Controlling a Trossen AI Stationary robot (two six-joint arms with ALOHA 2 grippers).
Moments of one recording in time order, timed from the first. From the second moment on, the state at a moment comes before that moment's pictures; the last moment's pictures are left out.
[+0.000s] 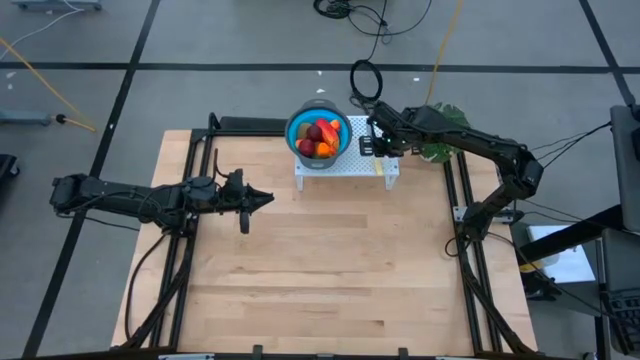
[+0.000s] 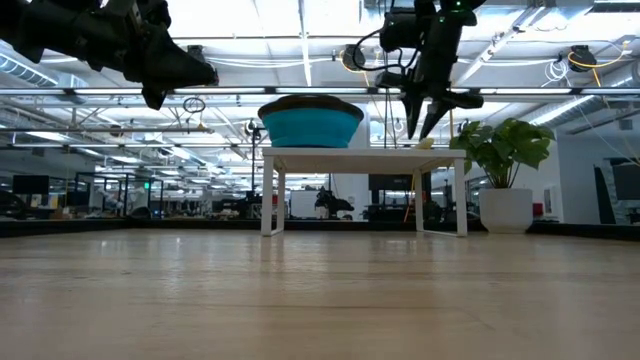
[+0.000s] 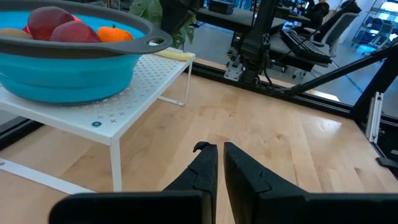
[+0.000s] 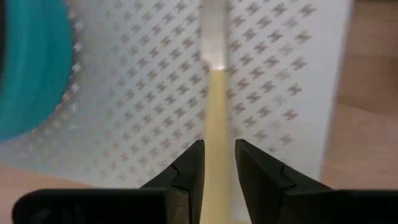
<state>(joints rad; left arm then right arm) 0.01 0.74 0.37 0.18 -0.16 -0.23 -0.54 1.58 1.44 -1.05 0.08 0.92</state>
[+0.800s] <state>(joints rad) 0.01 0.74 0.37 0.18 -0.16 -0.23 -0.43 1.58 1.39 -1.07 0.08 0.98</state>
